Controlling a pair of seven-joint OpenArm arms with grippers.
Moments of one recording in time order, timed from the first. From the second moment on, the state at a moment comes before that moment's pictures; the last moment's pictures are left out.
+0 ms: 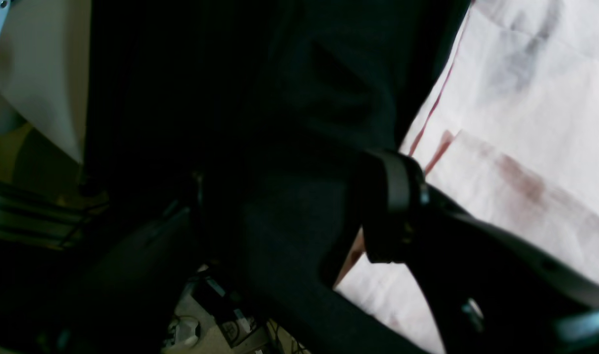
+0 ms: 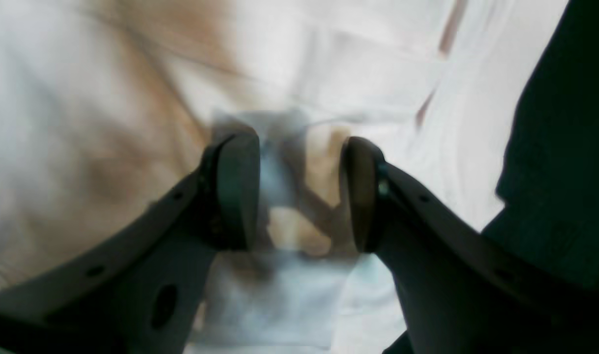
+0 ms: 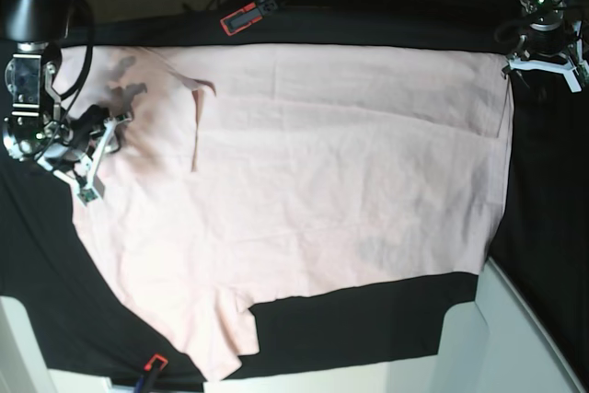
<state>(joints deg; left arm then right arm) 27.6 -8.8 -35.1 85.5 -14.3 -0.2 6.4 2.9 13.4 10.7 67.6 -3.0 33.7 -43.3</state>
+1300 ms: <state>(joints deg) 27.6 -8.8 -35.1 85.5 -14.3 -0.2 6.4 4.2 13.3 10.3 75.7 -2.8 33.9 -50.2</state>
